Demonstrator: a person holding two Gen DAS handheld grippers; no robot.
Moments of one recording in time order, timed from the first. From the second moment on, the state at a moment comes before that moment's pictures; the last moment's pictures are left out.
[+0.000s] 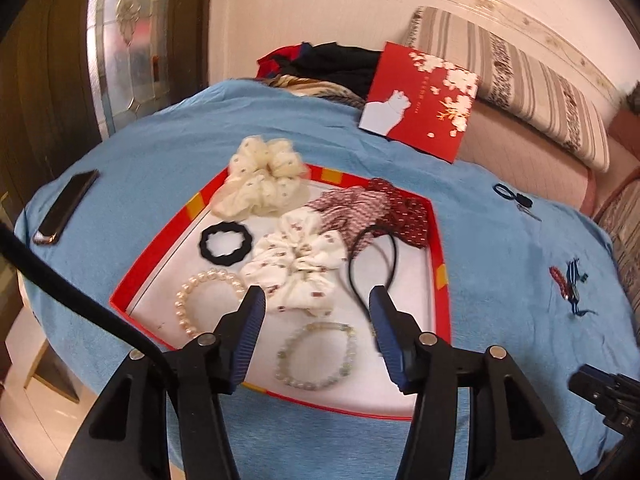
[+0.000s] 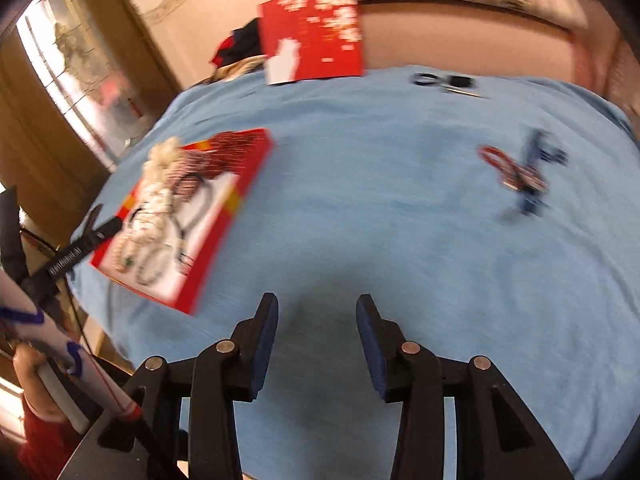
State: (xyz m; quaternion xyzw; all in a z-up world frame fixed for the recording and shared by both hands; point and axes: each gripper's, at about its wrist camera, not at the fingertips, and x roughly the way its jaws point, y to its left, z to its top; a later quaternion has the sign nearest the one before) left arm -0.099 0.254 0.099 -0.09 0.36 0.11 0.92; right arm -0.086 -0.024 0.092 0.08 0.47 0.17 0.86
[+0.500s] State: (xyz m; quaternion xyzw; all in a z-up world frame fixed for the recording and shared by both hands) left arm -0.093 0.141 0.083 0.04 0.37 0.03 0.93; right arm -0.095 -0.170 0.095 0.16 0.44 0.07 0.88
